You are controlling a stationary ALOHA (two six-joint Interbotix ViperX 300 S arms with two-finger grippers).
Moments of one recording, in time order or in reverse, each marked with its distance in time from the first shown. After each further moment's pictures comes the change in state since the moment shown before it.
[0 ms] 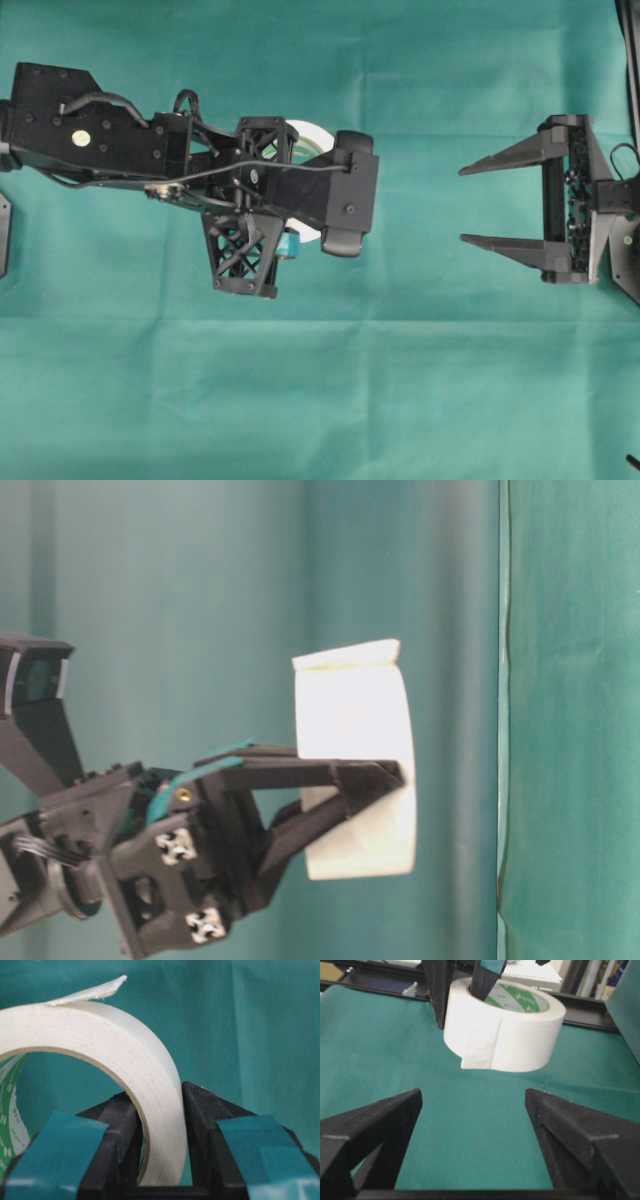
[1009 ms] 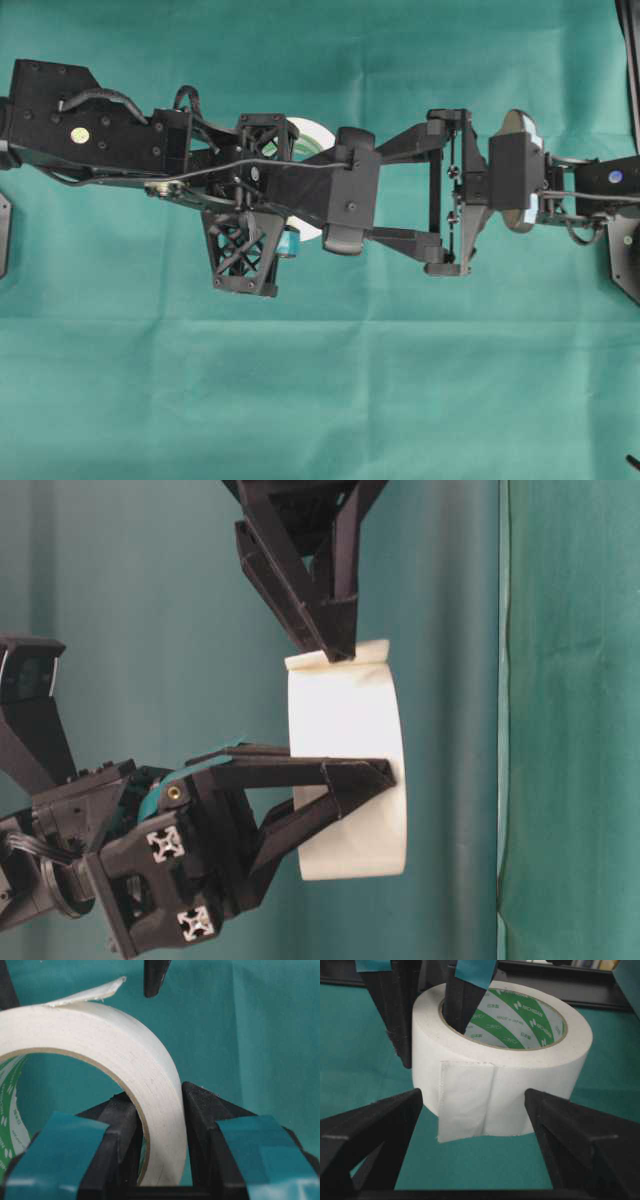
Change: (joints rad) left arm 0.002 0.000 -0.008 0.002 0.011 -0.003; right arm -0.012 0.430 -0.322 0.074 -0.017 0.000
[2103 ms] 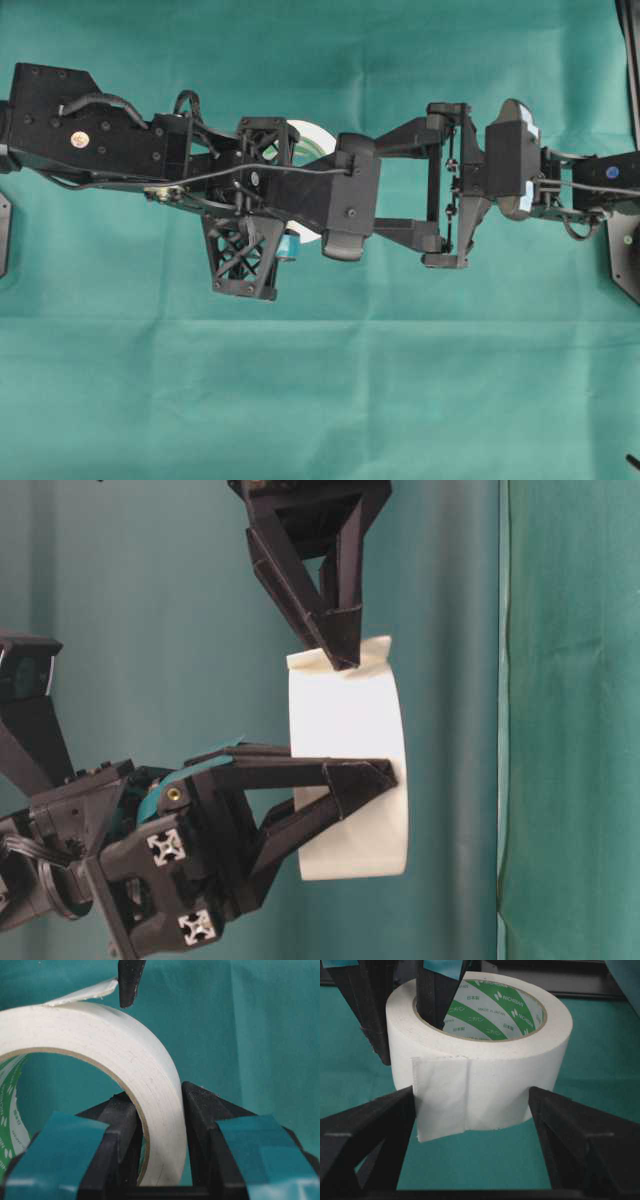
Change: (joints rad) left arm -0.012 0.000 0.000 0.002 0.000 0.003; right arm -0.020 0.008 0.008 0.034 0.000 0.003
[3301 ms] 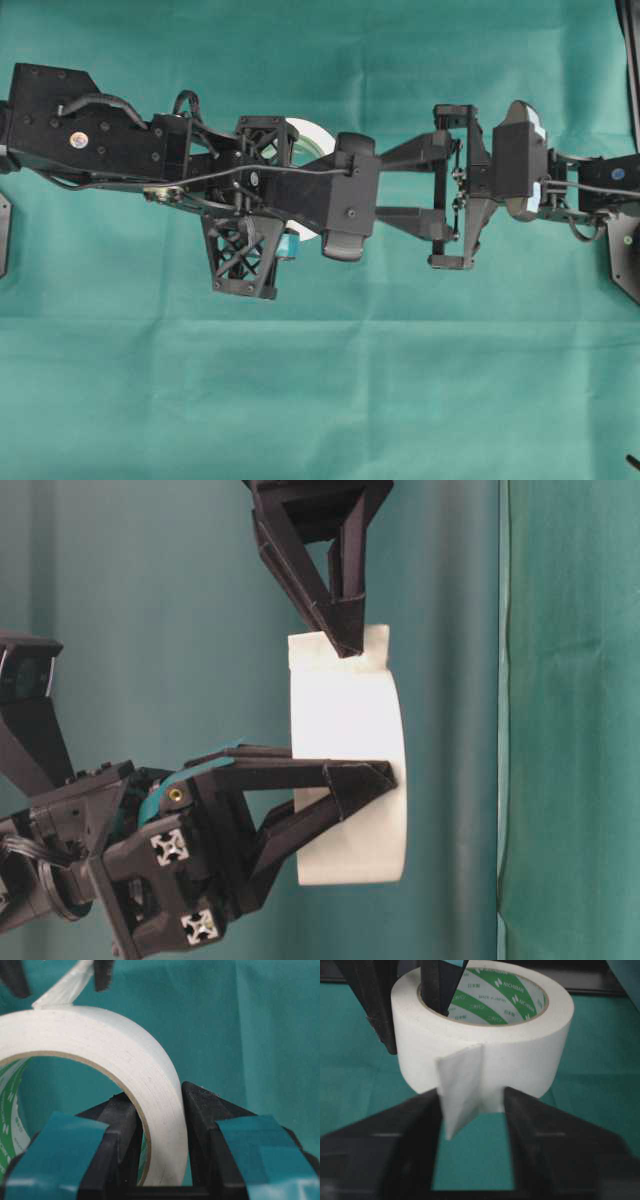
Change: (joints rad) left arm -0.002 0.002 0.000 0.005 0.000 -0.003; right arm 0.002 -0.015 0.023 0.011 -0.012 -0.003
